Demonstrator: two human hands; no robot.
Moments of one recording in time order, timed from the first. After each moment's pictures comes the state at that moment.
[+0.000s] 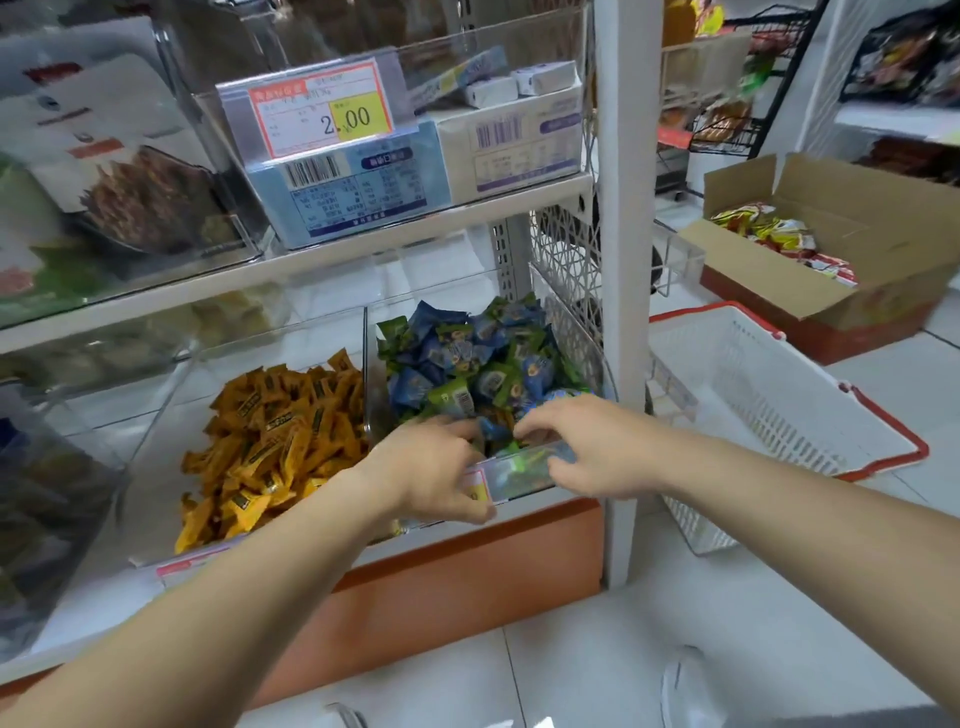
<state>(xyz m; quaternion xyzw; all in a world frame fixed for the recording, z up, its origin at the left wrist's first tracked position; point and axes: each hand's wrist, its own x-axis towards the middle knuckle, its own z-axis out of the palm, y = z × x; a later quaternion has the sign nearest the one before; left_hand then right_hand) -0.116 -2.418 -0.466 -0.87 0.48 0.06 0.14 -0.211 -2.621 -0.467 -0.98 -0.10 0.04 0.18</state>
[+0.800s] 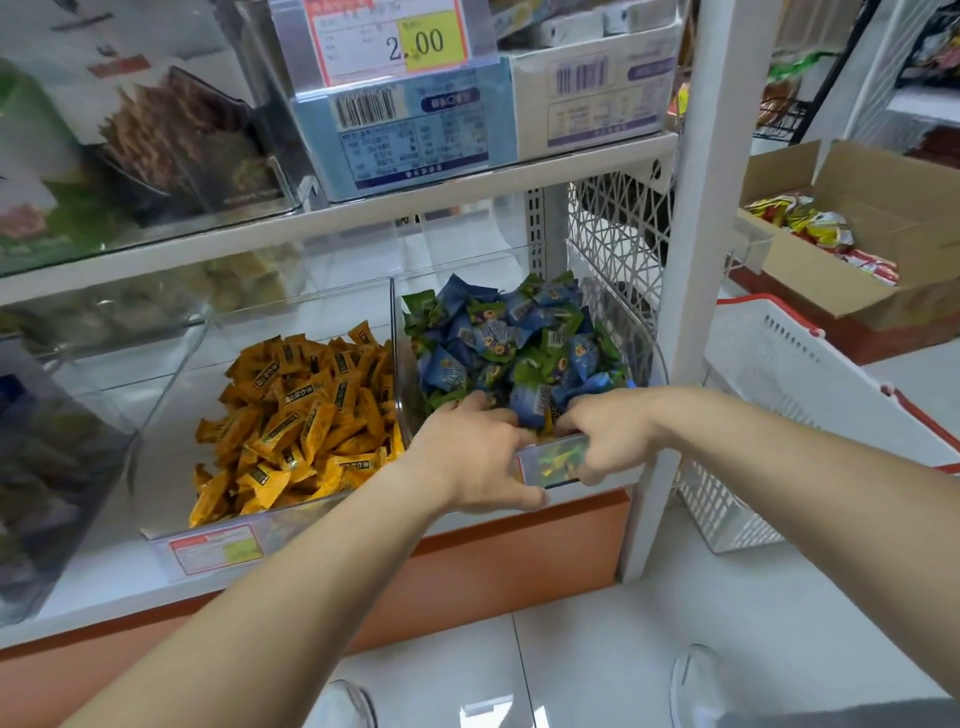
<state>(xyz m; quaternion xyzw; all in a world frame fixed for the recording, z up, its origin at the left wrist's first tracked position) -0.121 -2.422 -0.476 -0.89 0.44 0.03 0.08 -0.156 -2.610 -0.467 -0.96 -0.06 0.28 0.07</state>
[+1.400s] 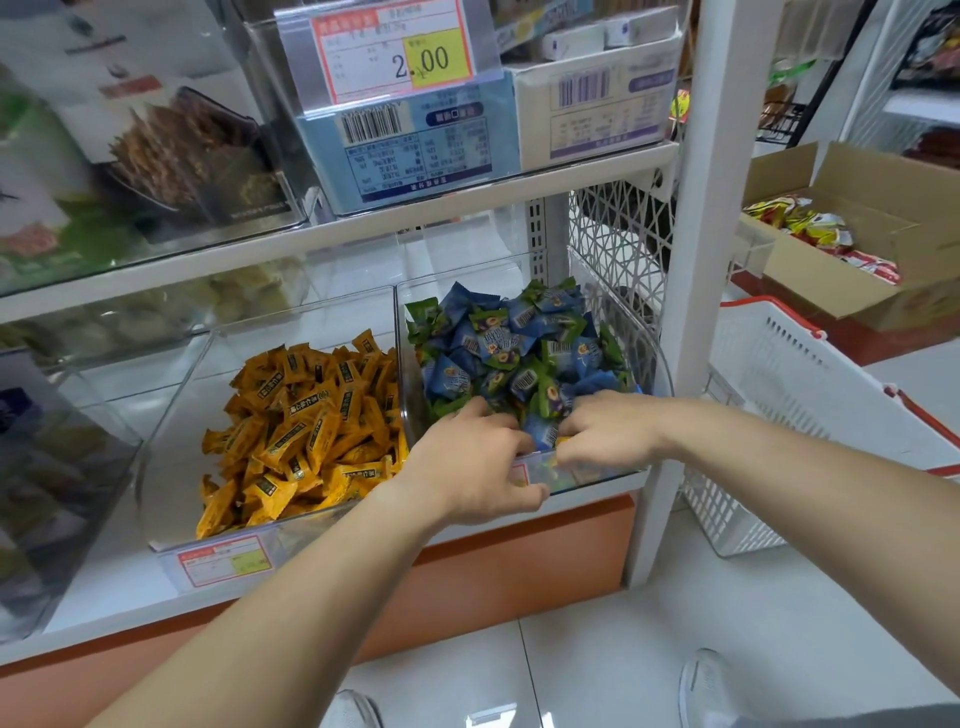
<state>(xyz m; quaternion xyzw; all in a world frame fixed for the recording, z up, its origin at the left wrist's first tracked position) -0.123 -2.415 -0.477 -0.89 0.45 0.01 0.04 -0.161 -2.605 -0.468 -0.97 -0.04 0.22 0.12</state>
